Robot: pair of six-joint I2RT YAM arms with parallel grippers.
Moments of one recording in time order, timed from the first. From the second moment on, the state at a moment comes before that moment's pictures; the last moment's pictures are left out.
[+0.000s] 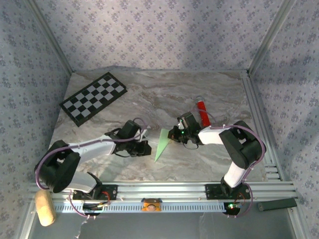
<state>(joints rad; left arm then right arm) -0.70 1.39 0.62 -0.25 0.52 -0.71 0.58 1.71 0.69 0.15 -0.38 0.86</state>
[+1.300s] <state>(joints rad) -0.67 1.66 0.87 -0.21 0.51 -0.77 0.58 1.56 0.67 0.10 -0.35 0.78</state>
